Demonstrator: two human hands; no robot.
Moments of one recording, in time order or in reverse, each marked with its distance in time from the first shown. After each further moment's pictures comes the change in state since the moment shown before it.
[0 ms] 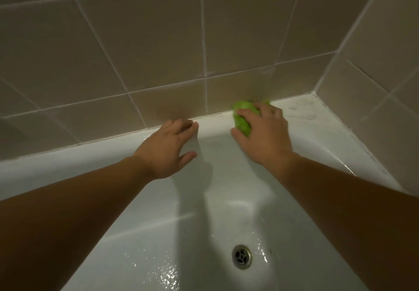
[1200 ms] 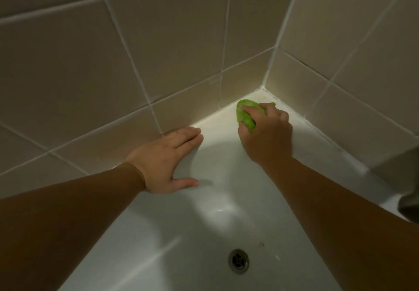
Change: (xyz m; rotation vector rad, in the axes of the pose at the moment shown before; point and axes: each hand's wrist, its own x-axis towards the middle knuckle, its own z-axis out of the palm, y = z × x) left_hand 0.098 0.003 0.016 -0.035 -0.118 0.540; right_hand -0.004 0.059 -0.004 -0.067 0.362 0.403
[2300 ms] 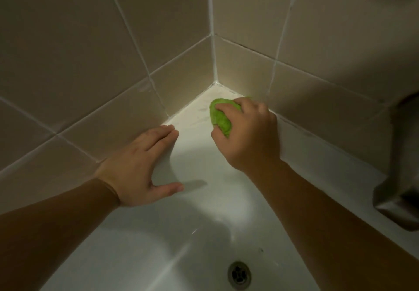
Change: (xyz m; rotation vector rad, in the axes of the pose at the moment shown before) left_hand 0.065 0.019 0.002 0.033 0.098 0.032; right_hand -0.003 0.046 -0.018 0.053 0.074 -0.002
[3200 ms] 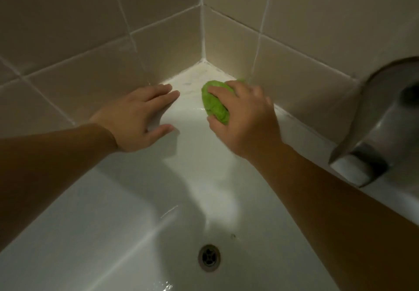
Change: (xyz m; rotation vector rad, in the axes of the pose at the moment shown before) left_hand 0.042 0.010 0.012 0.047 0.041 -0.041; right_hand -0.017 0.035 -0.024 -0.101 -0.128 -0.183
